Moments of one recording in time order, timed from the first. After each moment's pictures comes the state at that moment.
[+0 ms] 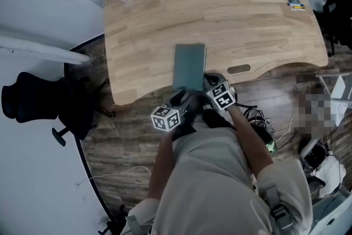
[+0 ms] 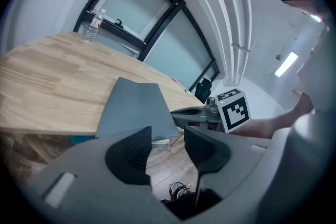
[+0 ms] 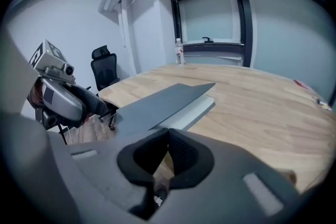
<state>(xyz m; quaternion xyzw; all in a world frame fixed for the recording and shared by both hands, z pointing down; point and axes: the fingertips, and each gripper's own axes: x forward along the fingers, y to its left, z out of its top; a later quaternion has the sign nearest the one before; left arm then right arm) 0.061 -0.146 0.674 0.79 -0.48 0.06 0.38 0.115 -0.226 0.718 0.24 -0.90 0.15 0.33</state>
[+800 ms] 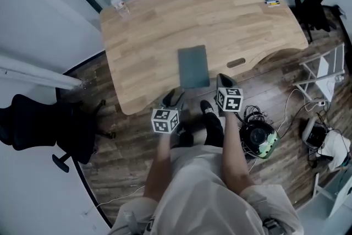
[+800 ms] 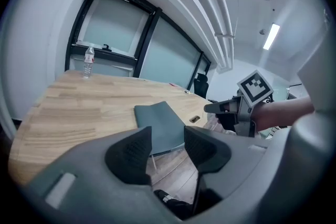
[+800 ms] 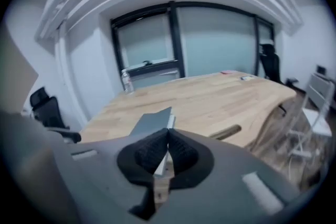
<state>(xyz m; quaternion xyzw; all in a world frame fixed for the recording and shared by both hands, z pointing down) -0.034 -0.115 0.615 0.82 -0.49 0.13 0.26 0.149 -0.191 0.621 0.54 -0.77 0.26 0.19</state>
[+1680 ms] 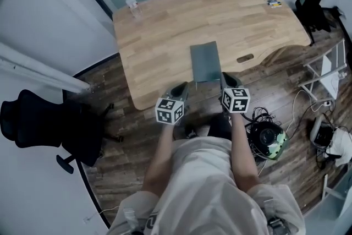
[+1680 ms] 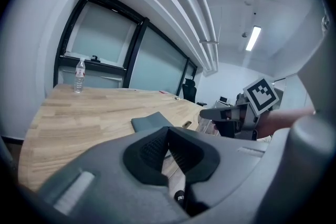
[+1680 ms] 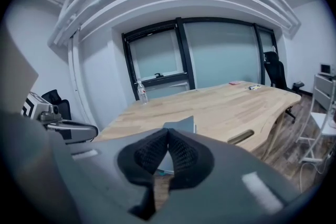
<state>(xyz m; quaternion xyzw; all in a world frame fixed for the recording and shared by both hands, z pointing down) -0.061 -0.093 0.574 0.87 -0.44 0.11 0.20 0.096 -0.134 0.579 0.54 -0.80 0.22 0.14</state>
